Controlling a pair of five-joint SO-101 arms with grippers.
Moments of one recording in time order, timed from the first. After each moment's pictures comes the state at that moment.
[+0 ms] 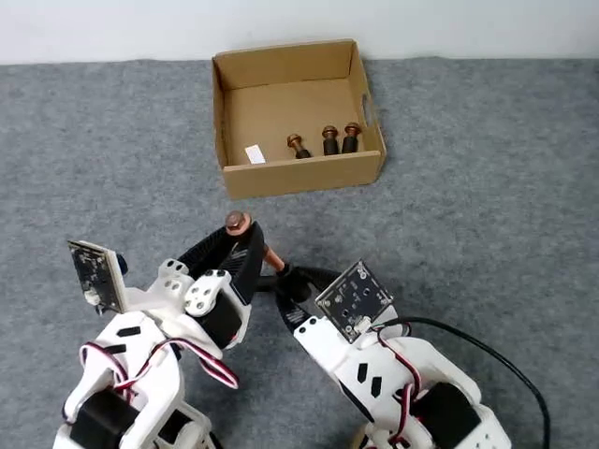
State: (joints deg) left arm 27.3 -89.2 60.4 50.9 36.3; right arm -43.3 -89.8 65.8 54.9 6.5
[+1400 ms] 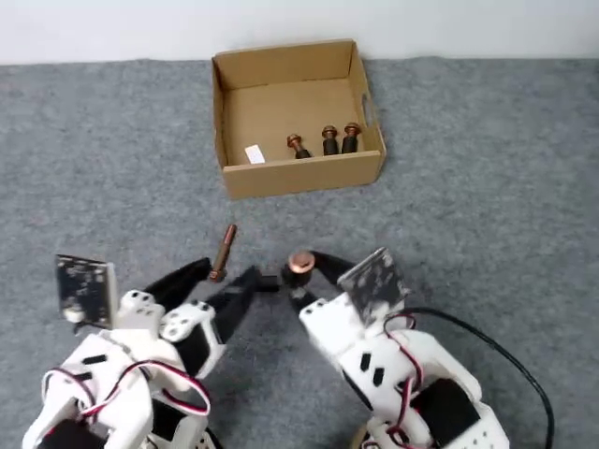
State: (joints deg) left arm 18.9 -89.8 48.4 79.3 28.3; right arm -37.5 -87.8 66.4 50.5 -0.8
